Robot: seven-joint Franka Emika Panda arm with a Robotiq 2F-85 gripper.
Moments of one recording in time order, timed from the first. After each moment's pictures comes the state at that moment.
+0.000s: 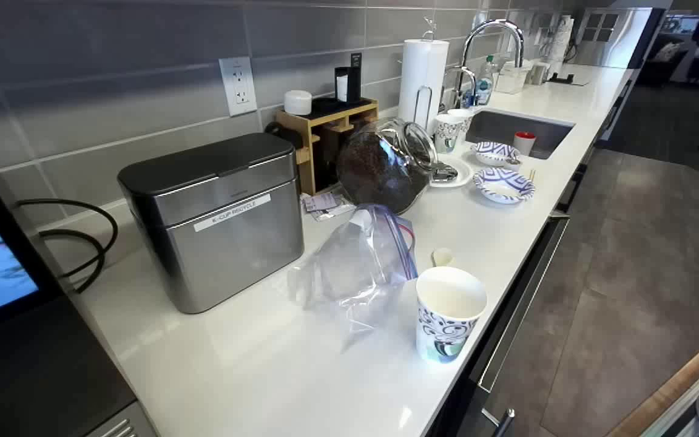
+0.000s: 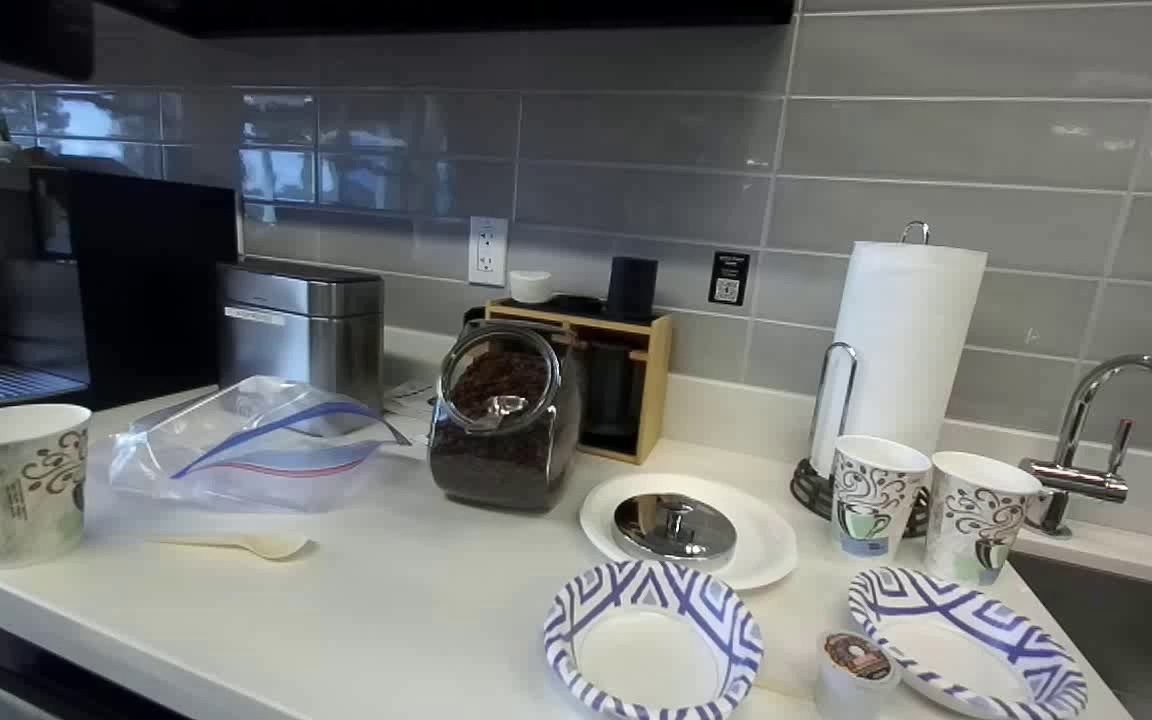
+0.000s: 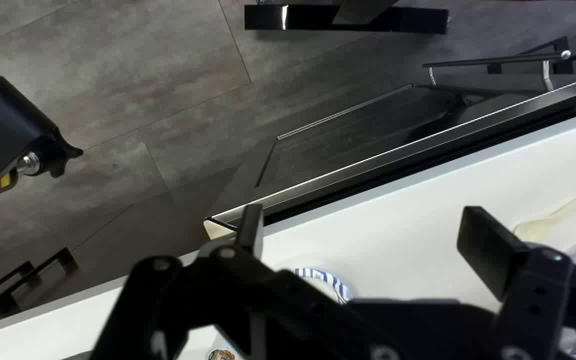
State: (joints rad) arm -0.10 -0.81 -0.13 -2.44 -0.16 1.58 -0.20
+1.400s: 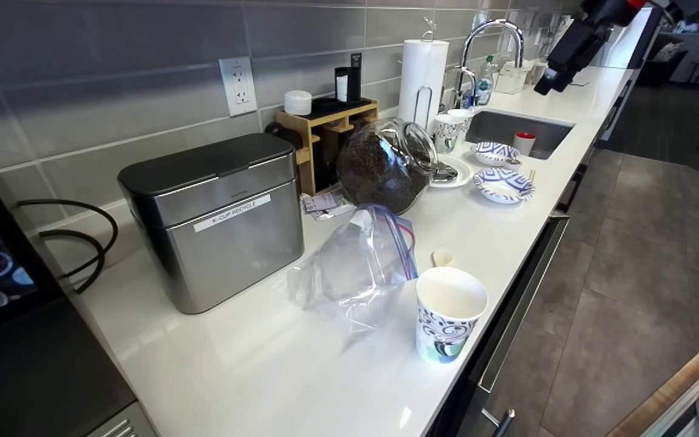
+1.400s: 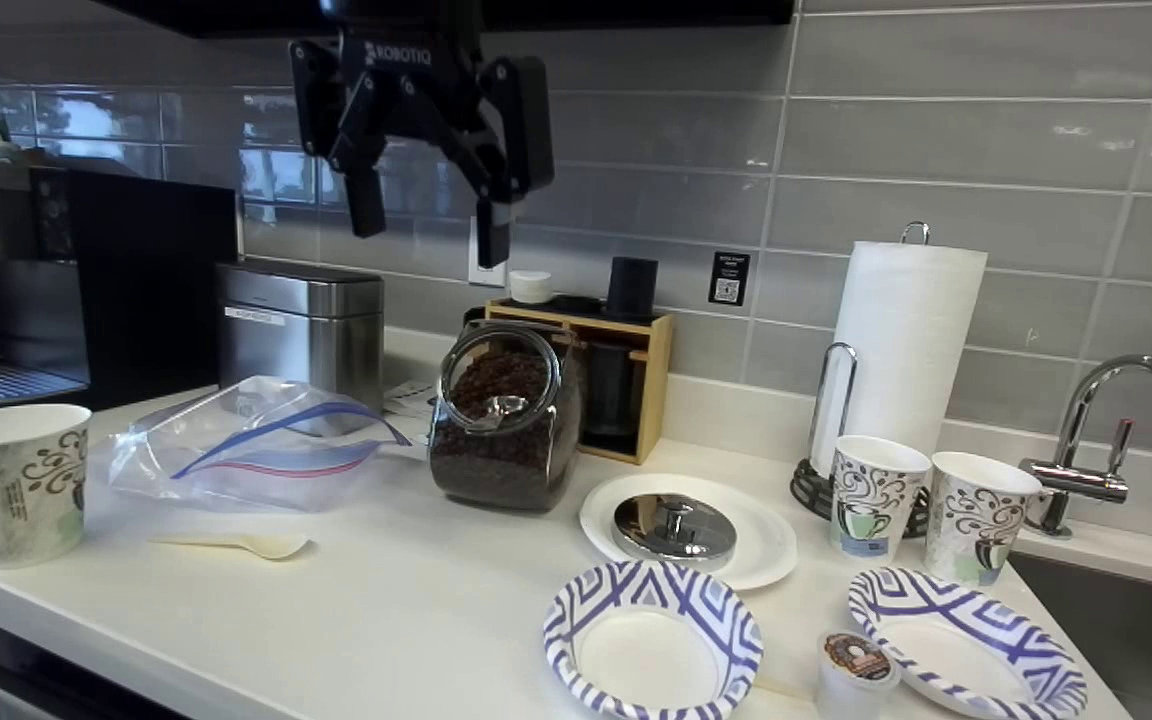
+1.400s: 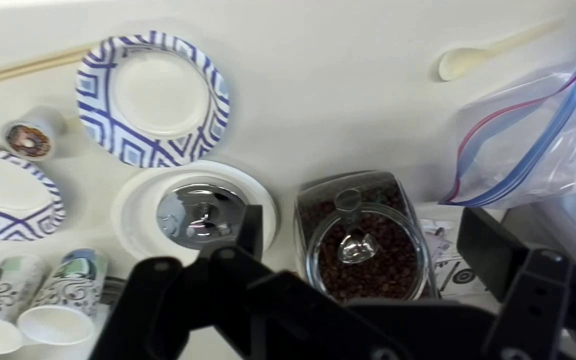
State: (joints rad) arm 0.14 -0.60 -0.19 -2.51 0.09 2.21 -0.40
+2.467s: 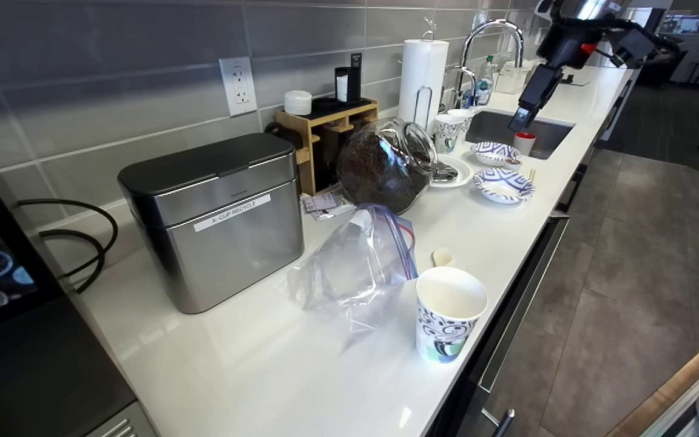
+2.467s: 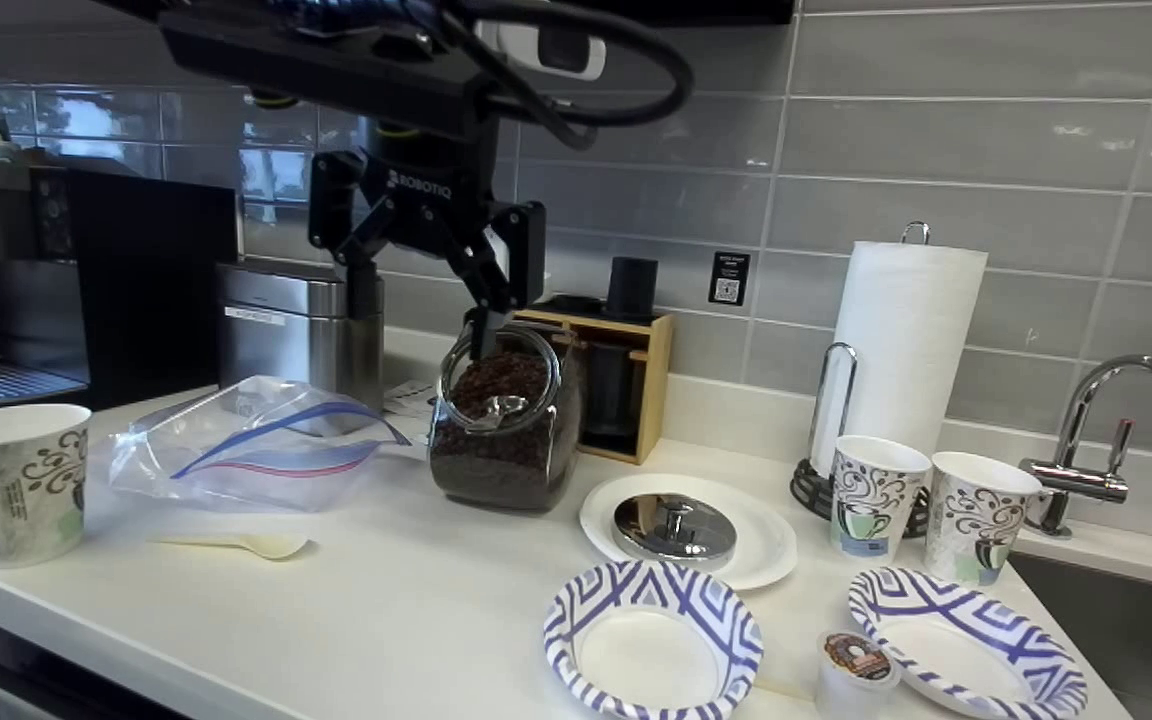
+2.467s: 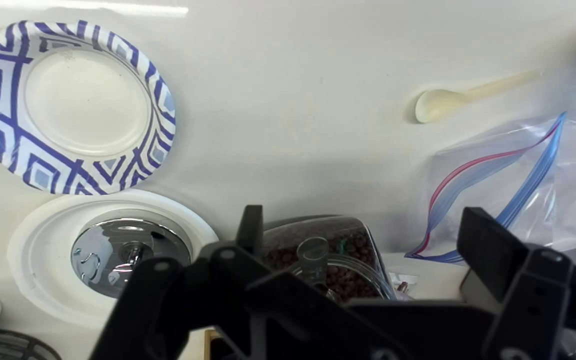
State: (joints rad) arm 0.19 -0.41 -0.21 -2.48 0.19 2.22 -0.57
